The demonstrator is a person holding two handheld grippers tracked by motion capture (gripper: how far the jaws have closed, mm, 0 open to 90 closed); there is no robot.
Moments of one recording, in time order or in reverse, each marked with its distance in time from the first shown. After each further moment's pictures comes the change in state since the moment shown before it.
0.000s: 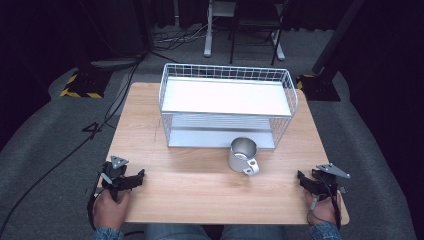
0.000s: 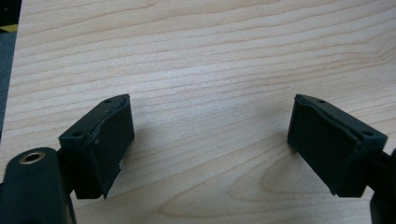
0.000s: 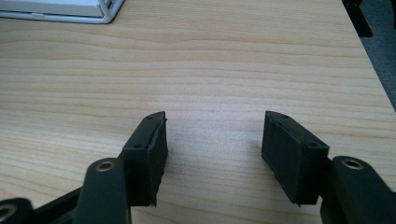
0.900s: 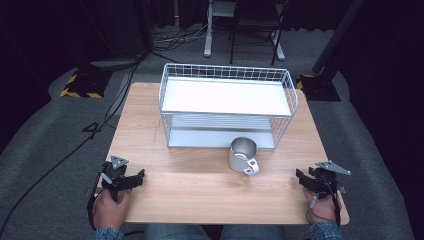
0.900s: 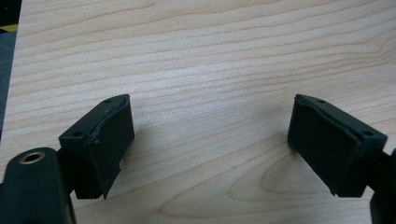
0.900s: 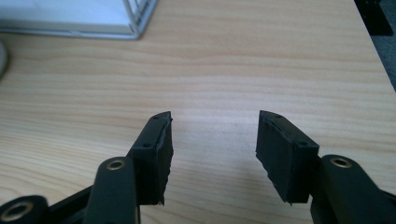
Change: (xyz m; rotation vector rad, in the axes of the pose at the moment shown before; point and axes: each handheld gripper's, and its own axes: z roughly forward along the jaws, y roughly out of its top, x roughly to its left) left arm 0.000 0.000 0.000 0.001 0.000 0.000; right arm 0.008 0.014 -0.010 0.005 0.054 0.010
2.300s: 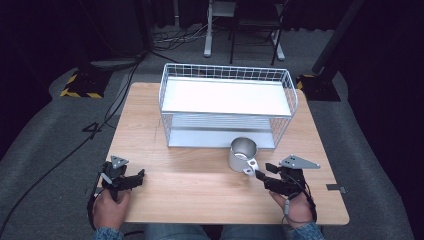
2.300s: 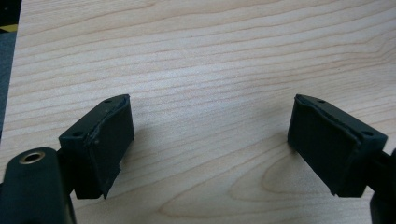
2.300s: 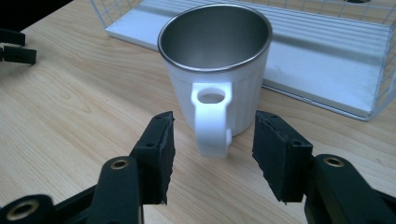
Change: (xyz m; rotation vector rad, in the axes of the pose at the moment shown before) left arm 0.000 0.000 0.000 0.000 0.000 0.000; right arm 0.123 0.043 -0.042 -0.035 0.396 -0.204
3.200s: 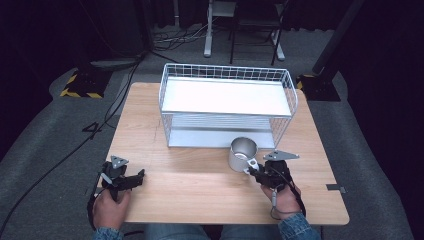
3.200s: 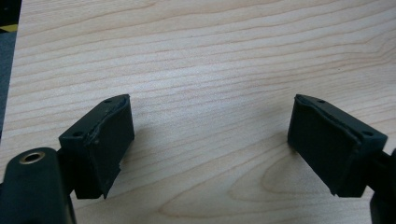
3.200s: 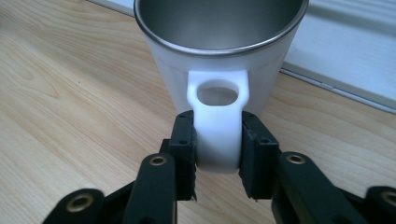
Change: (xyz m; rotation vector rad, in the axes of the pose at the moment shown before) left arm 0.000 0.000 0.000 0.000 0.000 0.000; right arm 0.002 0.006 0.041 0.134 -0.036 -0.018
